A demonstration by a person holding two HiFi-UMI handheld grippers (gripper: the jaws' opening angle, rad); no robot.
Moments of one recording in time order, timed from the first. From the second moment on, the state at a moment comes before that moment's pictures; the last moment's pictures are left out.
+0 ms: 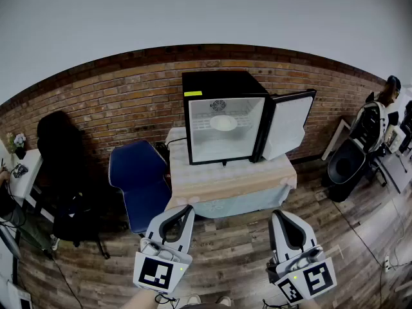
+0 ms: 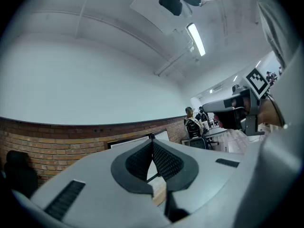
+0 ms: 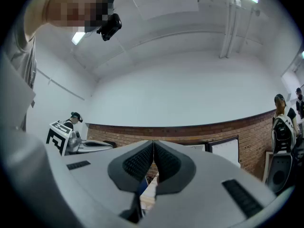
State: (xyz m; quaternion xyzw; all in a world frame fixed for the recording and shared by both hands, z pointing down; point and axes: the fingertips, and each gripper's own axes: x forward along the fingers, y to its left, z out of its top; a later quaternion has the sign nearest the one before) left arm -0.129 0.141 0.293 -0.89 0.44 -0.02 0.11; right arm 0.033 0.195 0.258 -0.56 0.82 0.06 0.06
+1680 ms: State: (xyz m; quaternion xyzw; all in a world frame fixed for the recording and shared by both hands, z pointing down) left arm -0.057 0.165 0.298 -0.88 0.46 -0.02 0.12; right arm 0.100 0.212 0.287 -0.53 0.84 0.05 0.05
